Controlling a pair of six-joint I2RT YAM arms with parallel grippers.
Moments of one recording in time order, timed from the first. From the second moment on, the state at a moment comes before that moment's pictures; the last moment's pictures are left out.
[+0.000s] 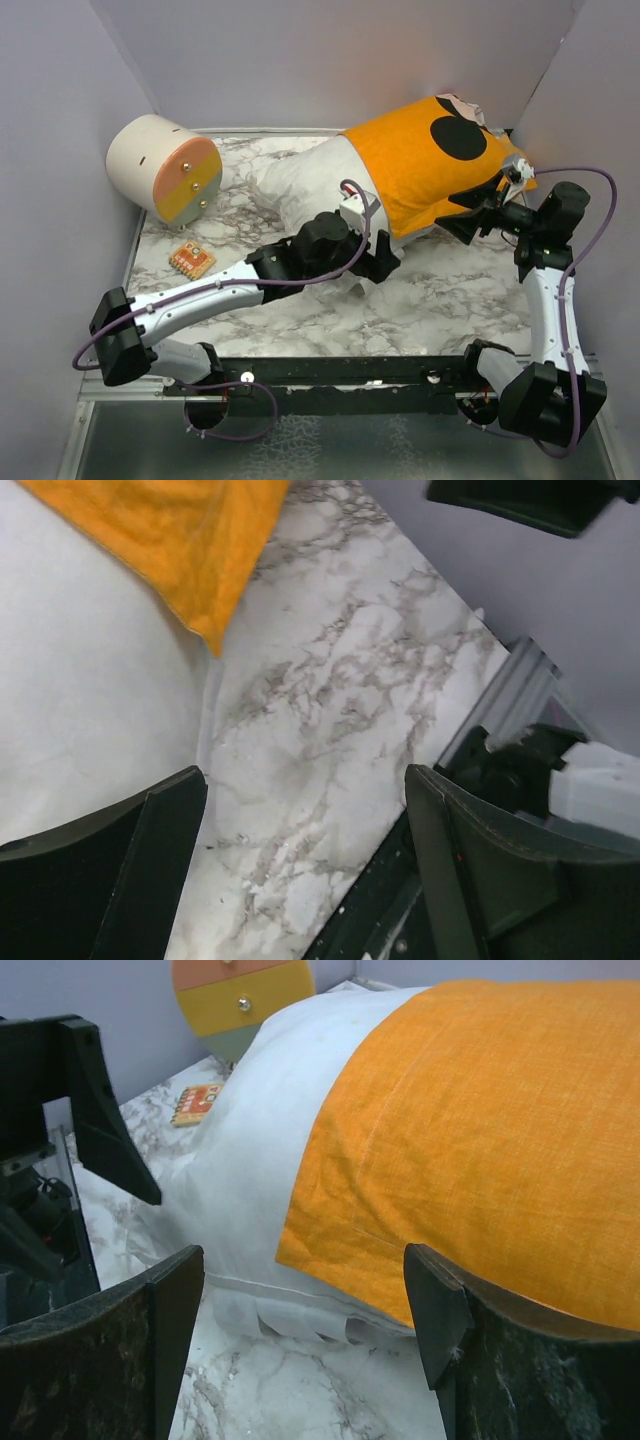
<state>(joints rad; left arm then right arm) -1.10 1.28 1.10 -0.15 -0.05 -0.49 -0.30 1.01 0.81 0.08 -1.34 0.09</state>
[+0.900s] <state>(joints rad) -0.77 1.70 1.18 0.44 0.14 -0.85 -0.30 0.93 0.74 0.07 -1.29 -0.17</state>
